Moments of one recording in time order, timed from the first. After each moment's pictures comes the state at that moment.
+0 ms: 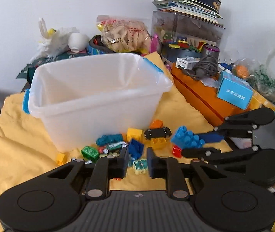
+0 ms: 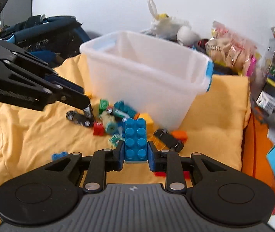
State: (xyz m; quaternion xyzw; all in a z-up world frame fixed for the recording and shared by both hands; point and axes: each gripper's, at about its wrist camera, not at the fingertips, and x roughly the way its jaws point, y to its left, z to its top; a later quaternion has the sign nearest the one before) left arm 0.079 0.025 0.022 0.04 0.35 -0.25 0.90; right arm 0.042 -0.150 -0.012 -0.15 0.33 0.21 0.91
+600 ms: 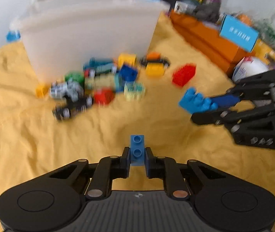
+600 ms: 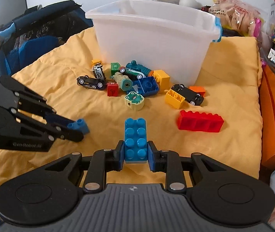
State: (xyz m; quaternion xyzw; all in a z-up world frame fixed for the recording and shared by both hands) left arm 0.051 0.017 -0.056 0.07 0.44 -0.25 0.86; right arm 0.017 -0.154 -0.053 -0.11 0.40 0.22 0.88
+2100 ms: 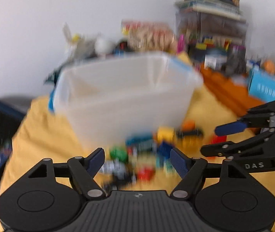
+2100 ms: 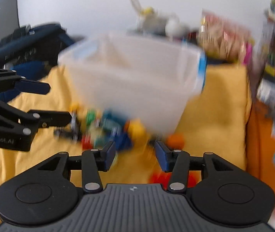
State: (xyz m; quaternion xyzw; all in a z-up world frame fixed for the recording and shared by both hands) left arm 0.080 0.022 -0.010 0.08 0.33 -0.15 0.93; right arm 0.079 -0.156 -0.022 -0.10 0.37 0.19 0.91
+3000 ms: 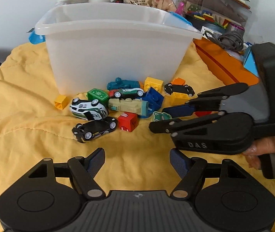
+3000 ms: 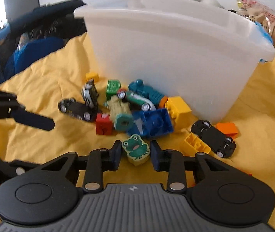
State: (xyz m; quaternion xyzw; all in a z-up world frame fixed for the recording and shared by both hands) left arm 0.082 0.033 -0.063 0.01 0.41 -0.20 0.89; right arm 0.105 -0.122 -0.086 -0.12 0.38 0.27 0.87
